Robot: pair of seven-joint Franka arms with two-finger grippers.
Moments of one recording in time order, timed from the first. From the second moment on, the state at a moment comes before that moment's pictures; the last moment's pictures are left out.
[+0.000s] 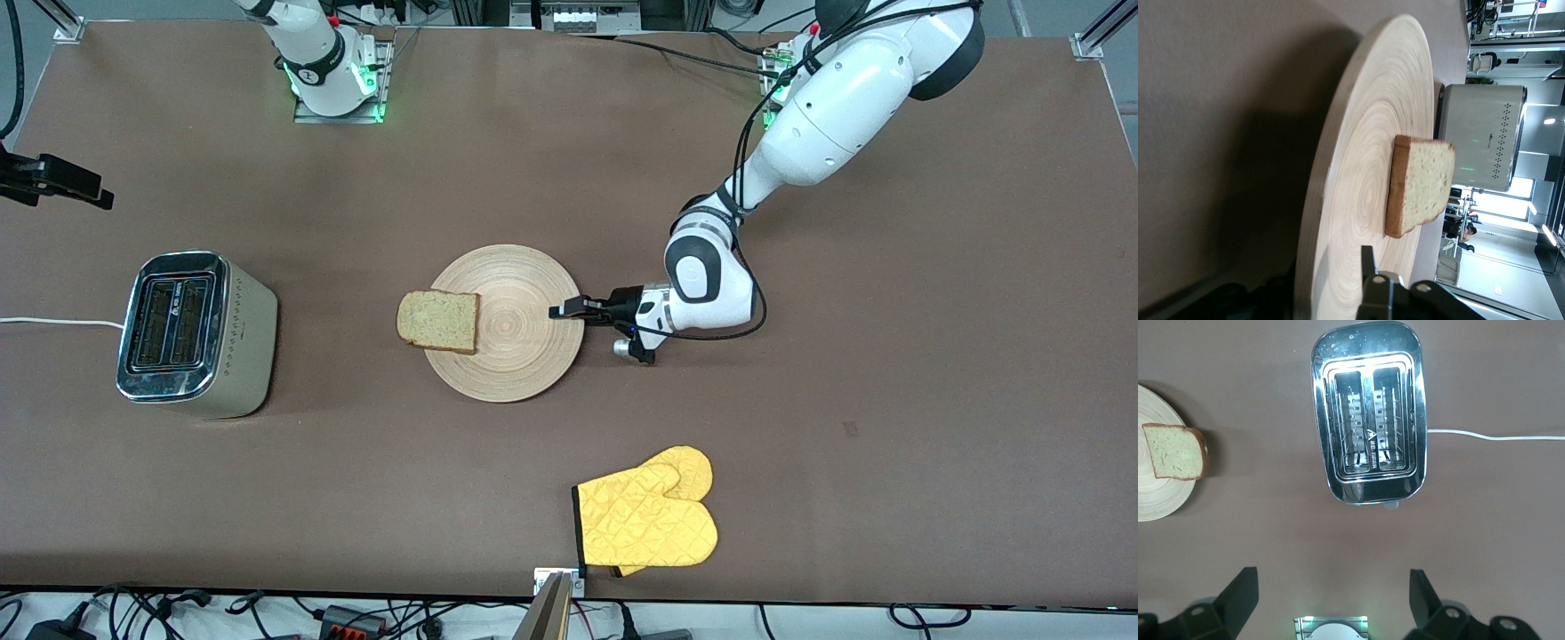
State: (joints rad) left arm -0.22 0.91 -0.43 -1.67 -1.49 2.46 0.79; right arm -0.03 0.04 -0.11 -1.58 0.00 1.46 -0.09
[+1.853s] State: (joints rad) left arm 0.15 0.48 -0.38 -1.27 0.17 1.40 0.33; right arm -0.01 0.28 -0.09 -1.63 0.31 1.48 -0.06
